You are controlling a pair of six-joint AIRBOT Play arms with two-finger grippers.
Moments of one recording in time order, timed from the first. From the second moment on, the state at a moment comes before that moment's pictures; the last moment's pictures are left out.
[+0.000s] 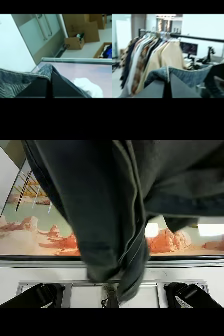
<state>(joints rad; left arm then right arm) -0.87 -0.99 2.07 1.56 -0.79 -1.68 0.46 -0.88 2.13 -1.53 1.21 1.93</state>
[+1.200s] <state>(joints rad) -0.44 -1.12 1.25 1.49 -1.26 -1.78 0.47 -1.34 1.78 -1.65 1.66 1.90</state>
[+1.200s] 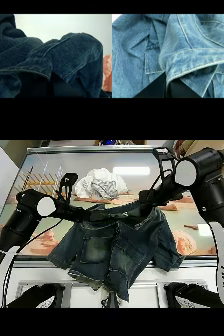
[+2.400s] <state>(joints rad) -0.04 -1.40 1.33 1.87 -0.97 -1.61 0.48 -1.35 1.78 -1.64 1.65 1.90</state>
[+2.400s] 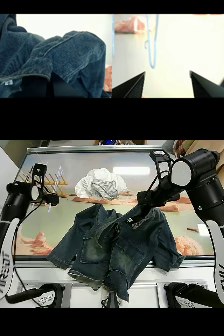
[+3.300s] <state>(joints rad) 0.07 -1.94 1.60 2.05 -0.88 -1.61 0.48 -1.37 1.78 -1.64 1.65 1.90</state>
